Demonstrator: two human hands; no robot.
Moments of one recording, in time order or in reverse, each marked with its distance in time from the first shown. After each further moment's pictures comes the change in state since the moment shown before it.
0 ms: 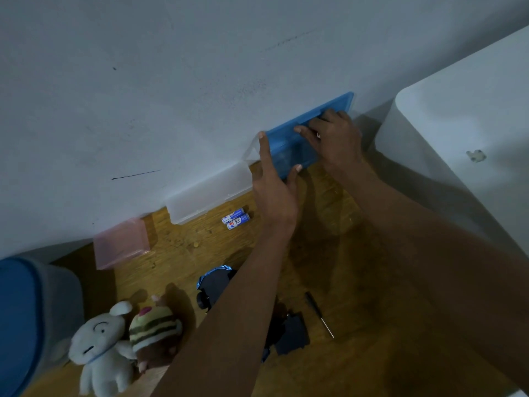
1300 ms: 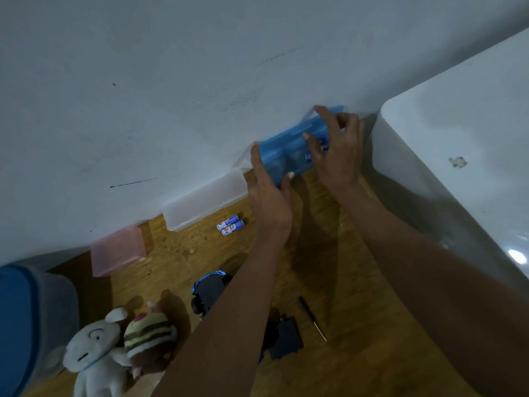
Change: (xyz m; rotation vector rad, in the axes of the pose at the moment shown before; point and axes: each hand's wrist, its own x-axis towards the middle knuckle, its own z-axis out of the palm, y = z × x) left_hand -0.002 0.005 0.000 -0.034 -0.013 -0.013; right_hand -0.016 -0.014 -0.033 0.149 0.027 0.281
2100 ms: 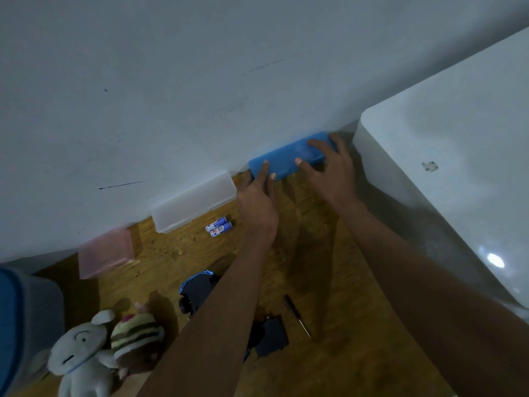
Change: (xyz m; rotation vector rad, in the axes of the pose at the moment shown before) left_hand -0.001 -0.007 0.002 0.136 -0.009 0.111; right_hand -0.020 0.021 -0.027 0.125 -0.256 0.203
